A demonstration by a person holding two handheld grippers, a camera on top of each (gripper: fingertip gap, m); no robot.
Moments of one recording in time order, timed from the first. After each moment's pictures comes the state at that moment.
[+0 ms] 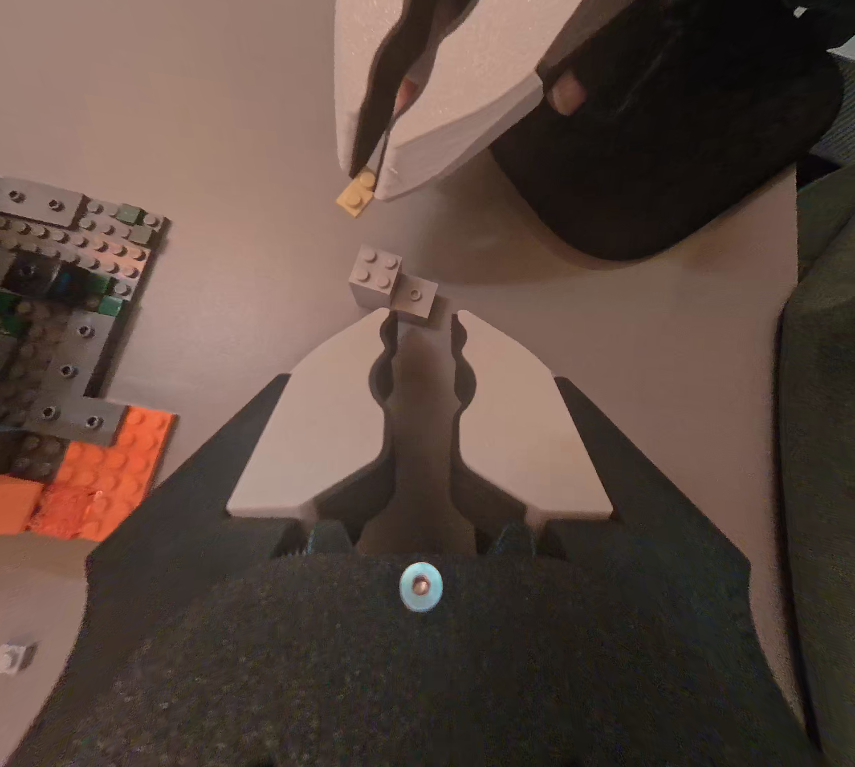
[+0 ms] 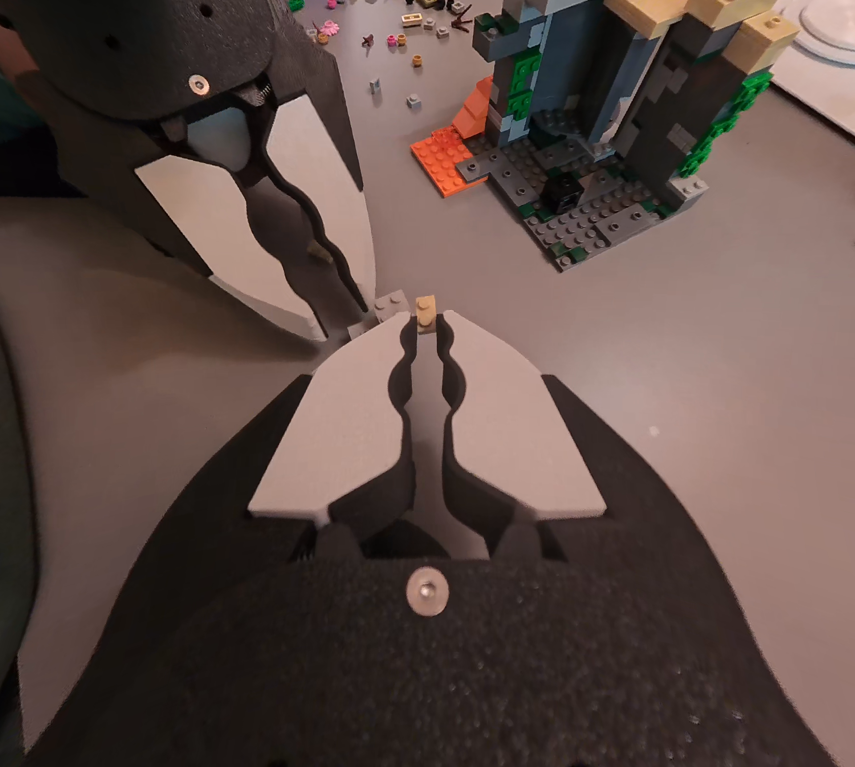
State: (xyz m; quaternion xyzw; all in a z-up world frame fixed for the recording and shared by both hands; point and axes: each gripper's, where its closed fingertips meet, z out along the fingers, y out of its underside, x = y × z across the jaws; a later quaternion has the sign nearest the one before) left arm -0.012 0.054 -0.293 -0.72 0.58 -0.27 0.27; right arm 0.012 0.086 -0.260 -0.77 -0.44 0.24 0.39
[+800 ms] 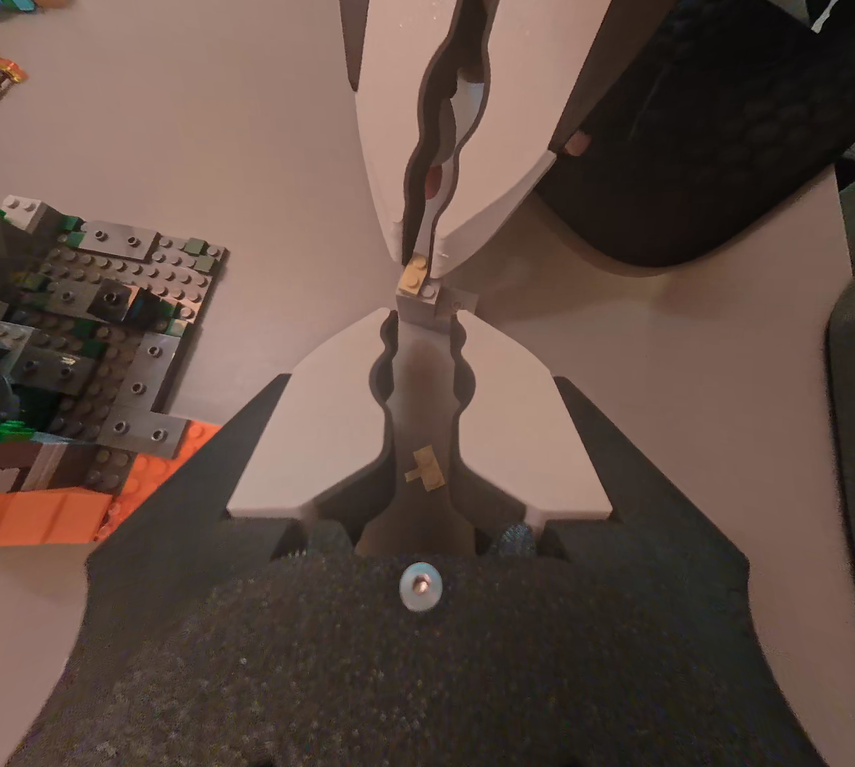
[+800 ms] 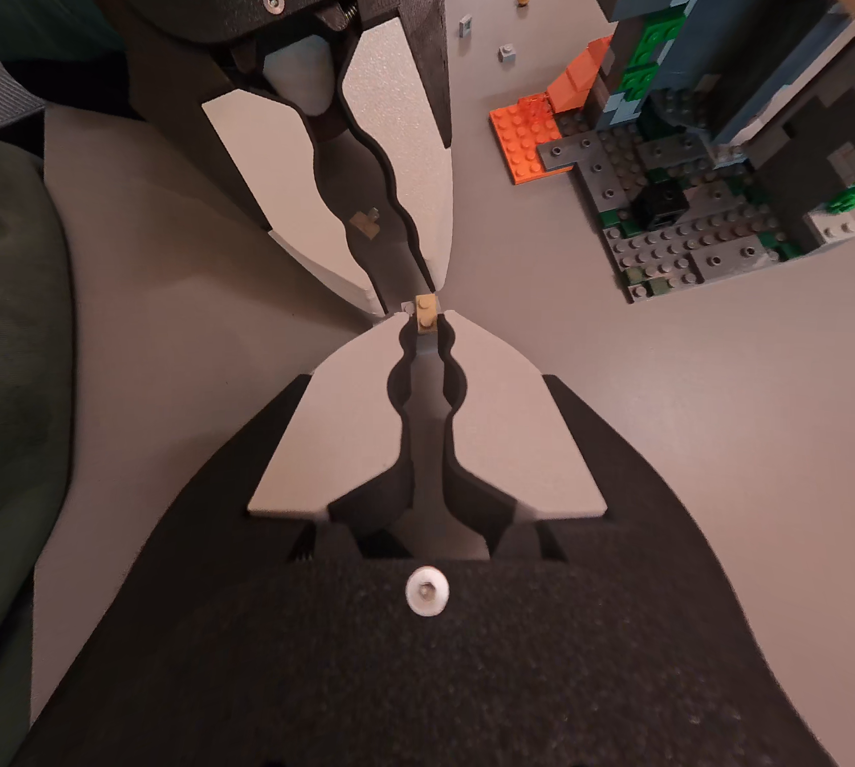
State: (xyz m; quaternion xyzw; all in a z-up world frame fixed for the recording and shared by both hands) left arm -0.012 0.072 -0.289 -0.69 0.58 -0.28 0.32; right arm -0.006 0.079 -0.276 -0.74 -0.54 0.27 0.30
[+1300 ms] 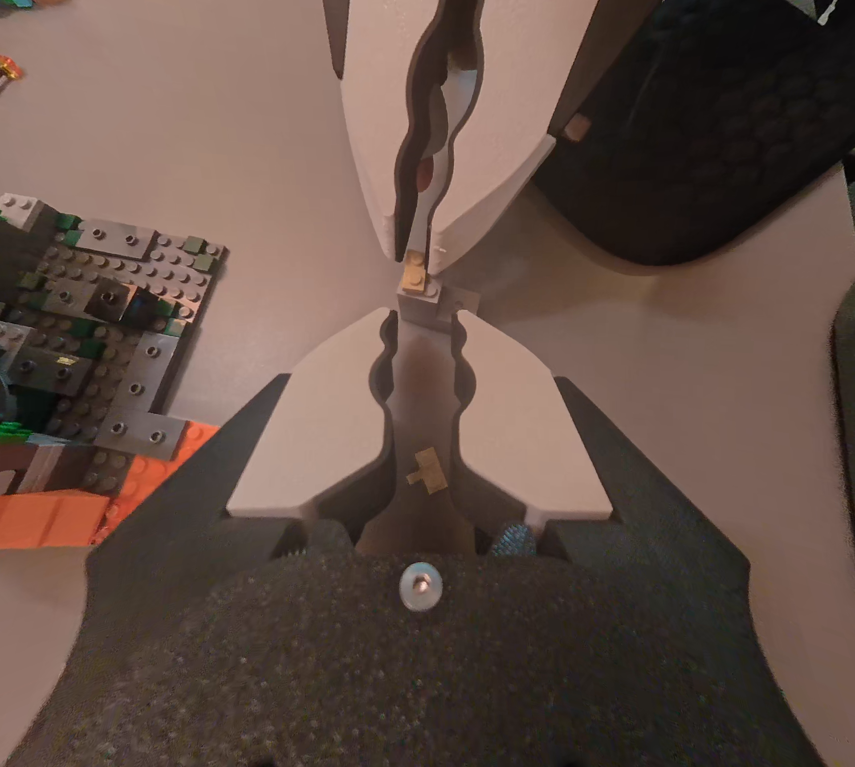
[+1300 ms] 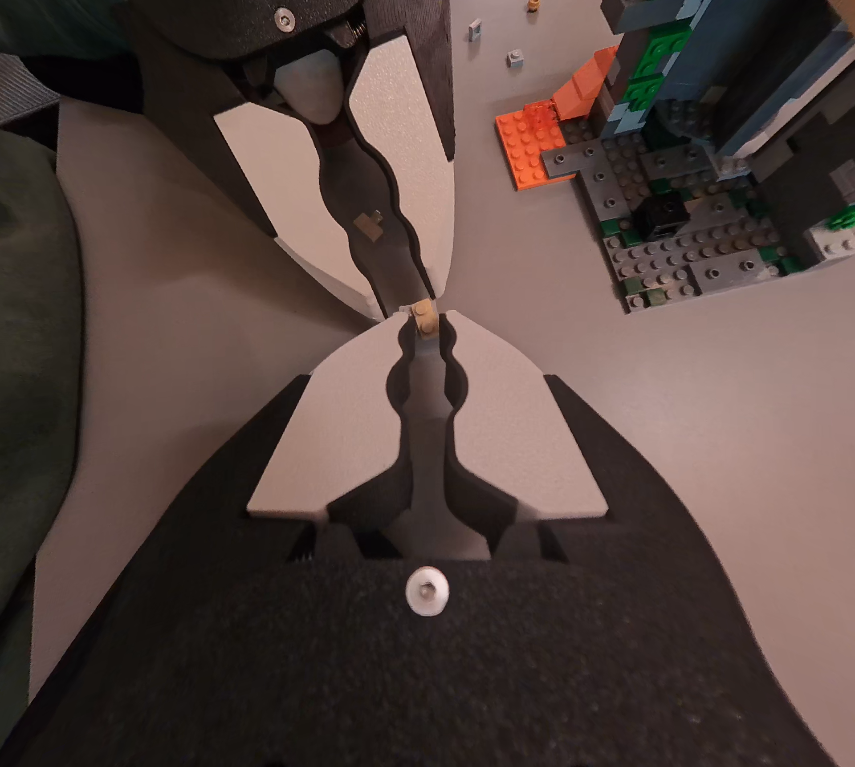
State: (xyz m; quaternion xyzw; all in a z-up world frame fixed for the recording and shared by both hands) left arm -0.011 0.073 -0.291 -0.69 0.58 -0.28 0.32; right arm -0.007 0.081 -0.273 -0.73 -0.55 0.28 0.30
